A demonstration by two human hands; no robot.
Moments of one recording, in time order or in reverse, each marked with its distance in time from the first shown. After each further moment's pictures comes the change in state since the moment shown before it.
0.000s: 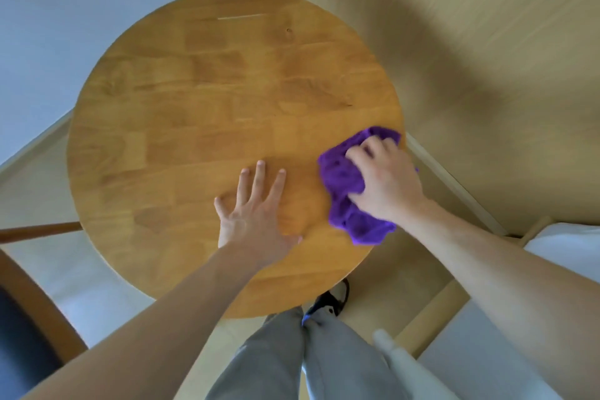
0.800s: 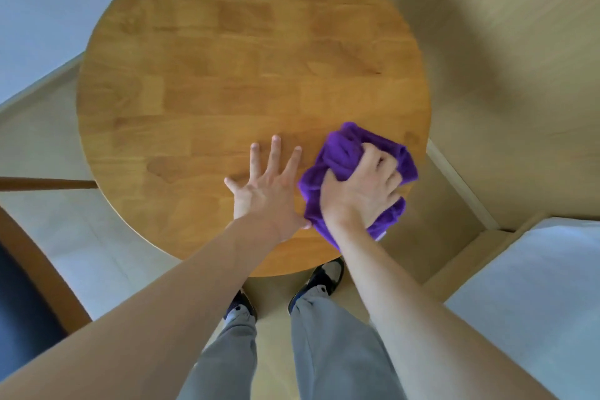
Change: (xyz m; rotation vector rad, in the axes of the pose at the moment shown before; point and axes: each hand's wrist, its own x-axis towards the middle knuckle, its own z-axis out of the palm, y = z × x) left_hand -0.021 -0.012 0.018 -0.033 -0.040 -0.017; right_hand -0.034 -0.142 0.034 0.220 0.231 0.864
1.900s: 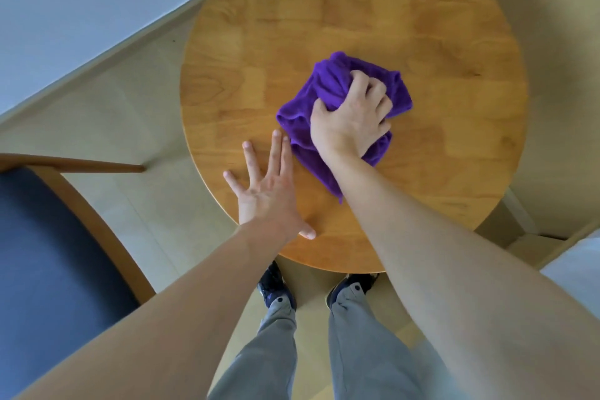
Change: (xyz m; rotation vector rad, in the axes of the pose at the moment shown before) left_hand -0.019 -0.145 0.003 -0.078 -0.058 -0.121; right_hand -0.019 -0.179 0.077 0.052 -0.023 -0.172
